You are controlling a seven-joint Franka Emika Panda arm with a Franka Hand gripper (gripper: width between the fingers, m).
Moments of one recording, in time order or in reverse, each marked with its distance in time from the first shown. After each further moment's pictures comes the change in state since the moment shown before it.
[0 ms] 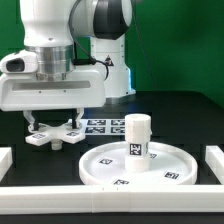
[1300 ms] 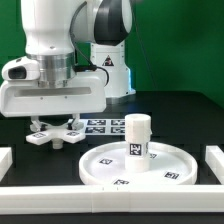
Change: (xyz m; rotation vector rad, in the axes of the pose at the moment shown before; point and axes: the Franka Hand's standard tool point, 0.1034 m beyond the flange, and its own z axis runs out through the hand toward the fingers) arm -0.007 -0.002 0.013 0.004 -0.025 -0.004
